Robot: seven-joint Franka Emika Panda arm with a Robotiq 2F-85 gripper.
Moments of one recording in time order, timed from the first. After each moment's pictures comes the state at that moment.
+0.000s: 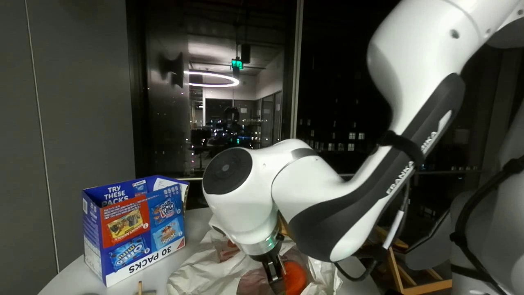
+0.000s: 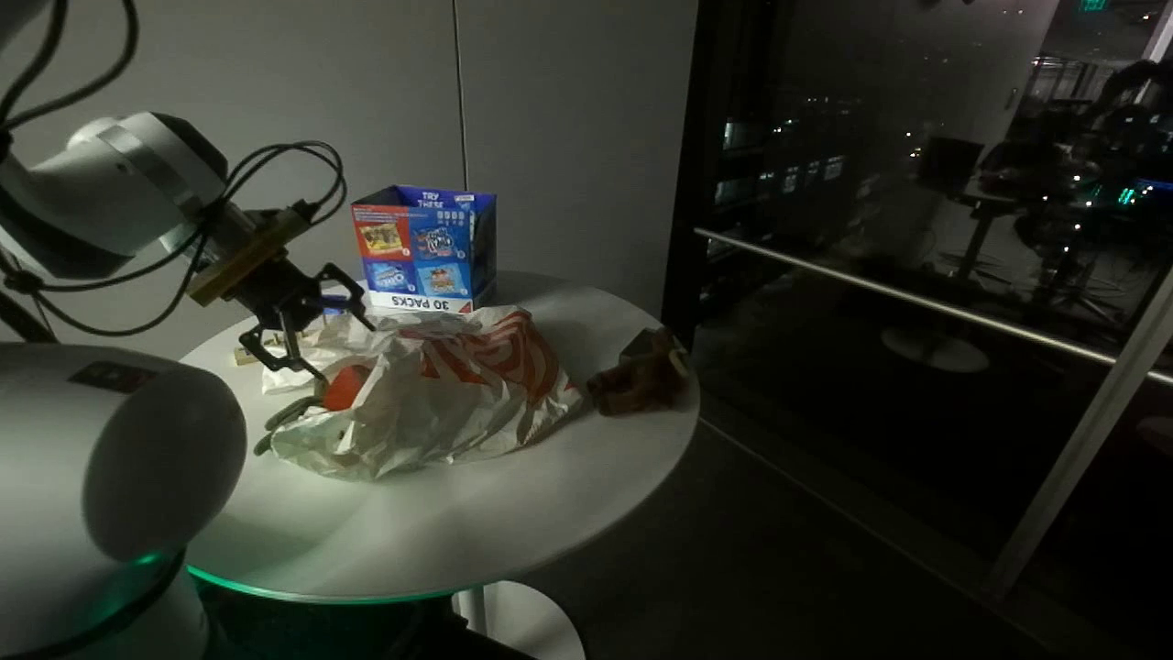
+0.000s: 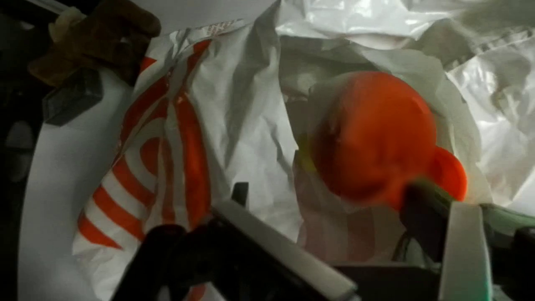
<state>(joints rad) 0.37 -0.21 0.38 -2.64 -0.72 2.13 0.14</state>
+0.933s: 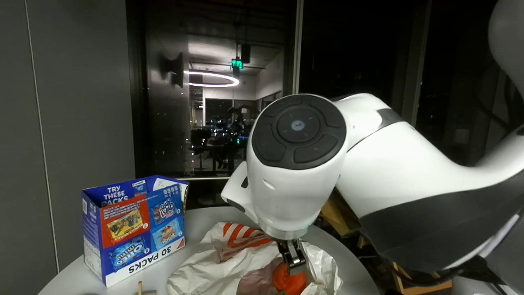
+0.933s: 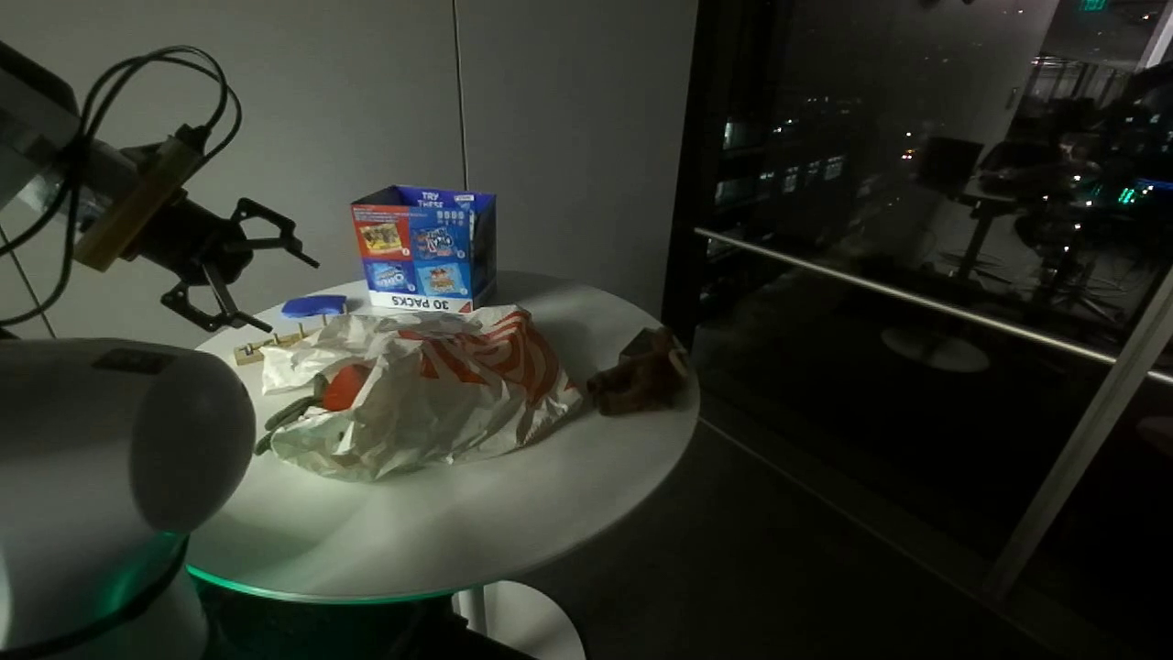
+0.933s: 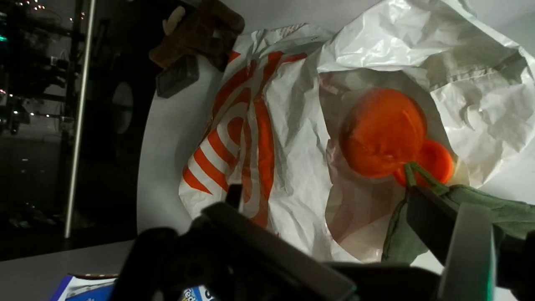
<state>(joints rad) 0.53 -0.54 0.46 -2.73 -0.69 2.01 0.13</state>
